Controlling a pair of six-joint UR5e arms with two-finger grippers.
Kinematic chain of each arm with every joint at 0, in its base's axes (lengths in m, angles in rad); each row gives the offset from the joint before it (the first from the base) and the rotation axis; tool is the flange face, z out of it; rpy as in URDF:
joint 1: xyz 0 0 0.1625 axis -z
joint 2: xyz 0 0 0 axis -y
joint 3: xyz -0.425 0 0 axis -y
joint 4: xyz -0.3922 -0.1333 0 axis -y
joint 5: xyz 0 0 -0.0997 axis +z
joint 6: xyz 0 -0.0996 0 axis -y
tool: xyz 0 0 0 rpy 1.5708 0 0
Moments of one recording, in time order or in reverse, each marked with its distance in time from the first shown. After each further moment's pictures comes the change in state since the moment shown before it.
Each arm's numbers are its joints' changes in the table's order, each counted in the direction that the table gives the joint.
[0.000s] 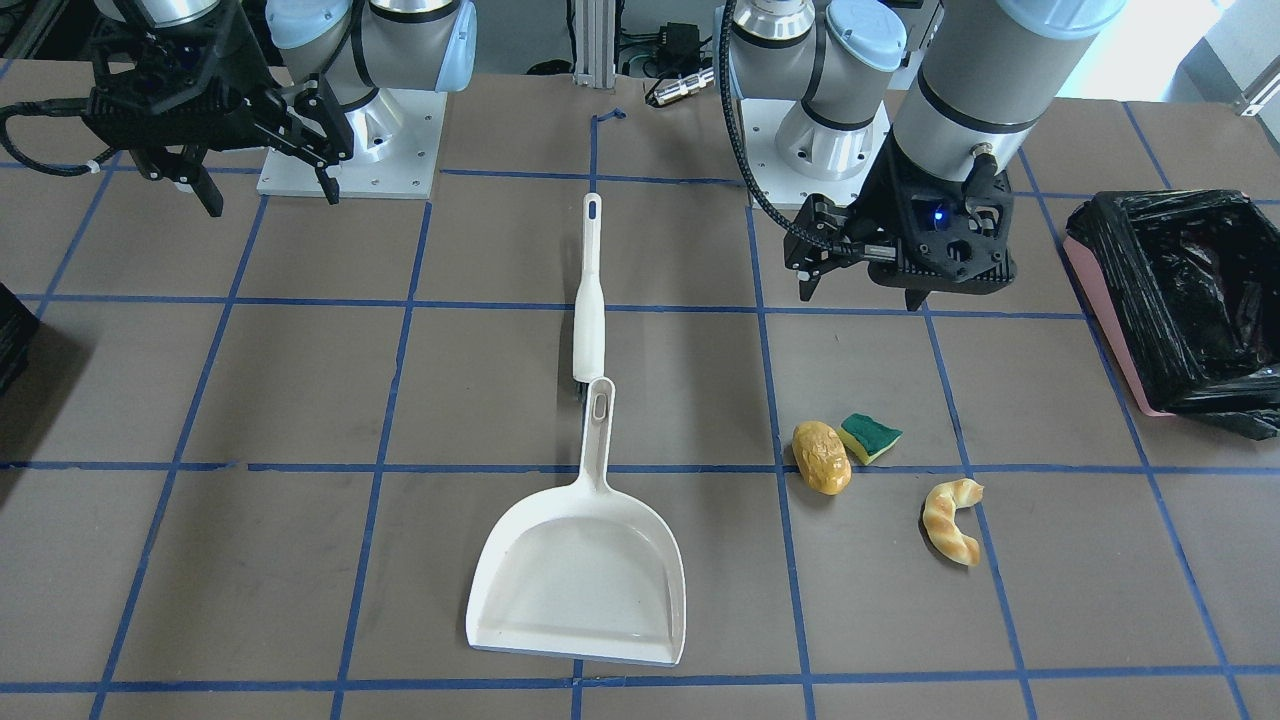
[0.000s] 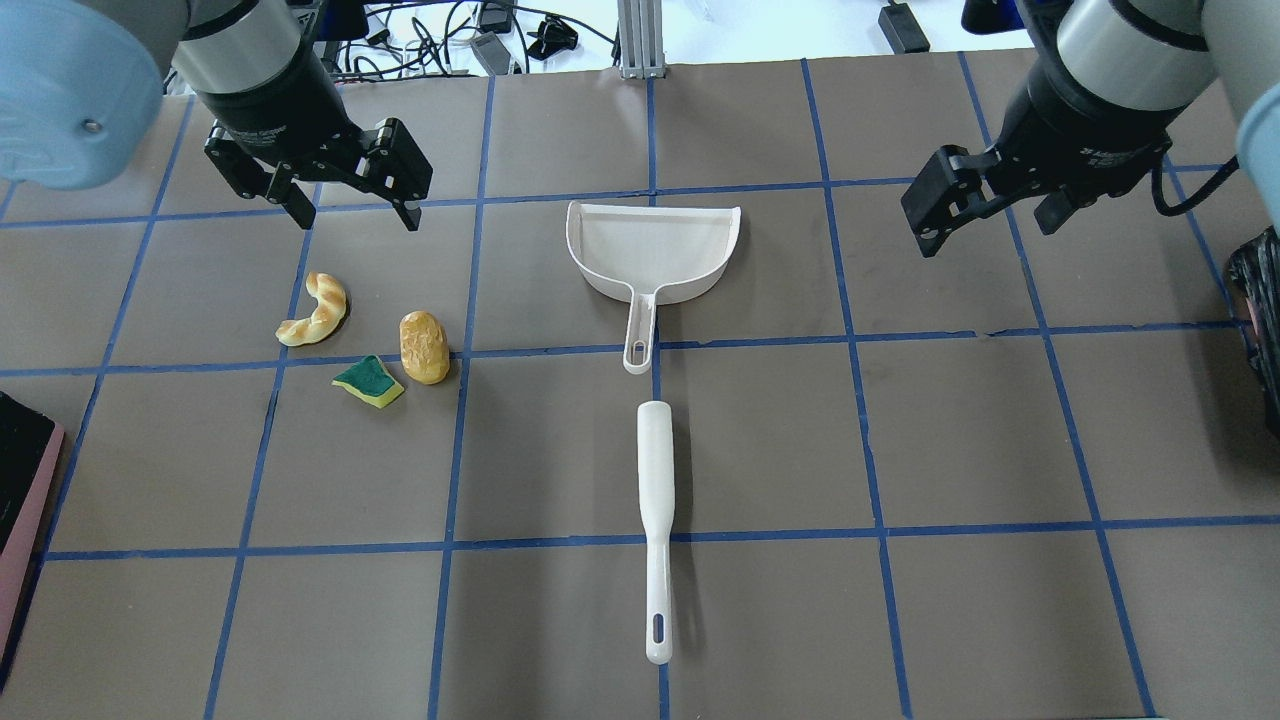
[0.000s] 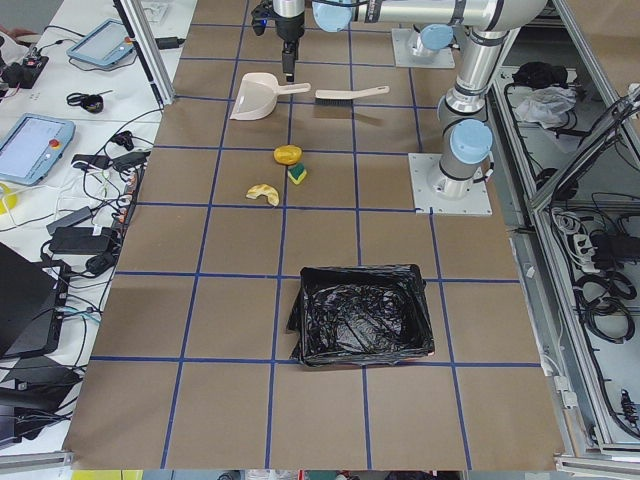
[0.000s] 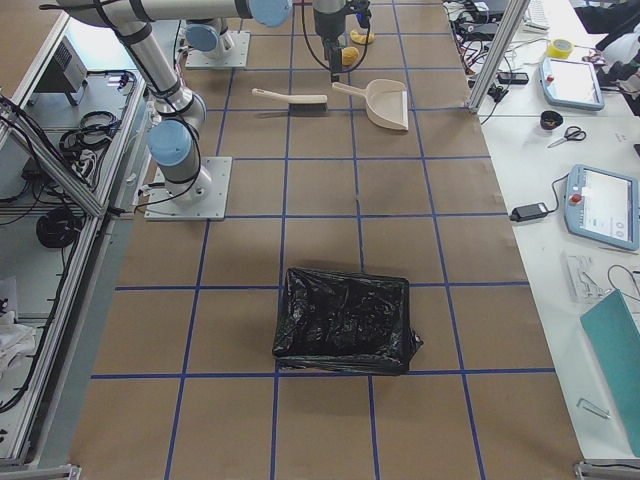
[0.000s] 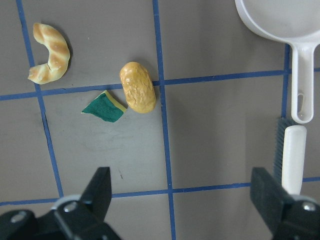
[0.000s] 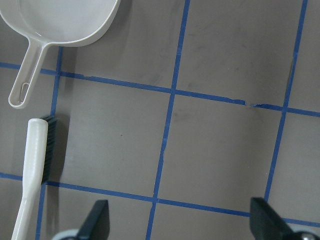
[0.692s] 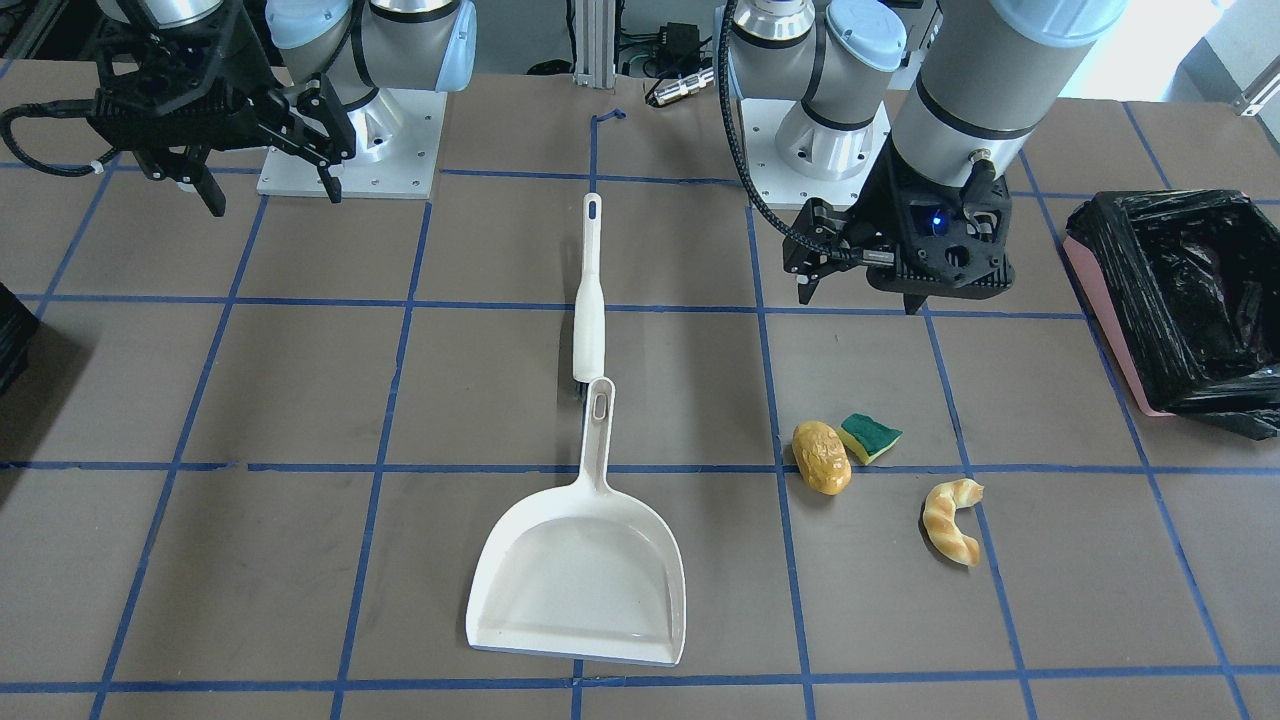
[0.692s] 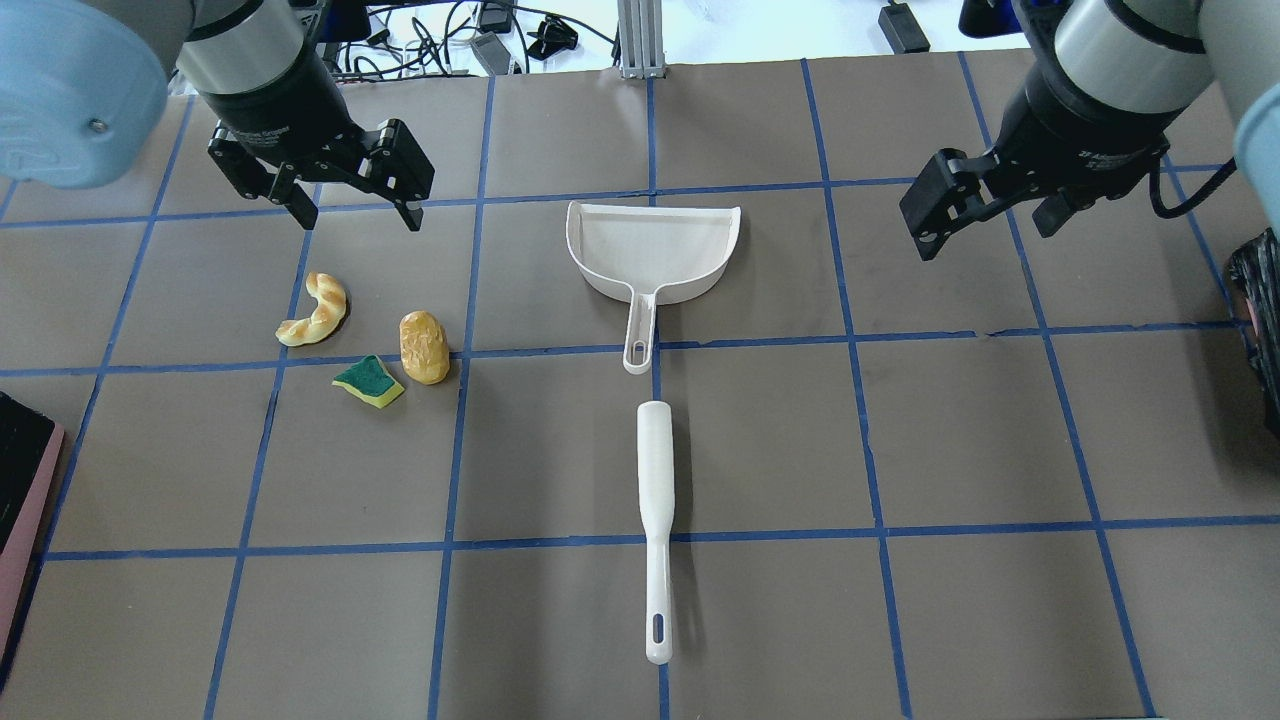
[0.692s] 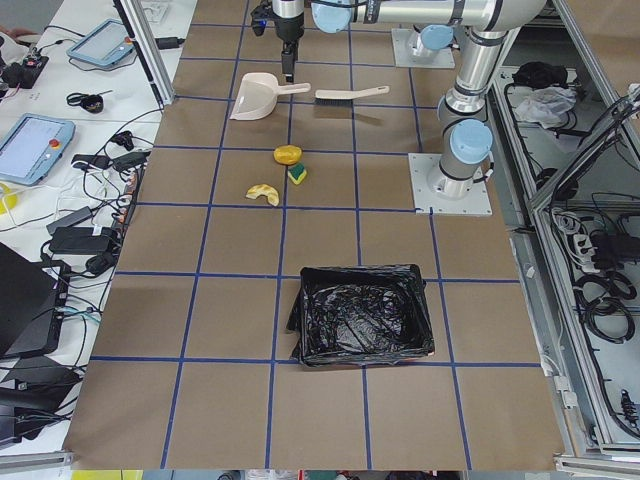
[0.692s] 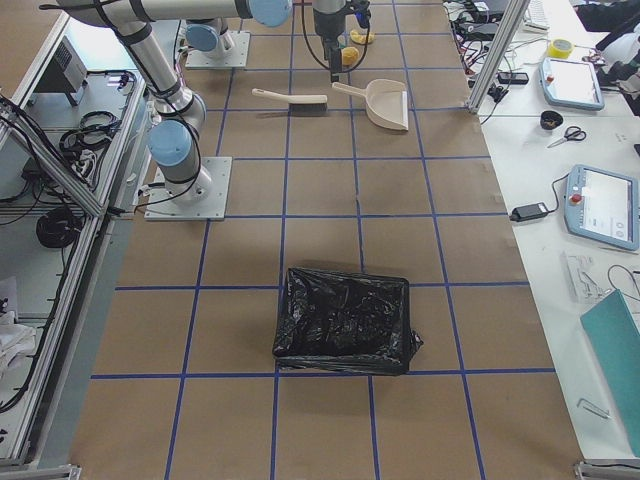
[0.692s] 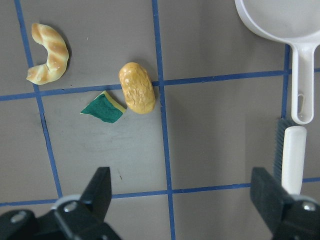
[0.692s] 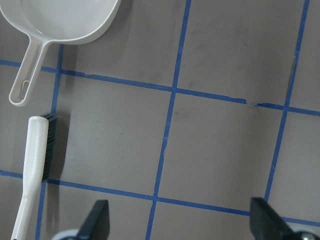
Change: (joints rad) left arm 0.000 -0.006 0.000 0.003 0.002 0.000; right arm -0.003 0.000 0.002 0.006 0.000 -0.004
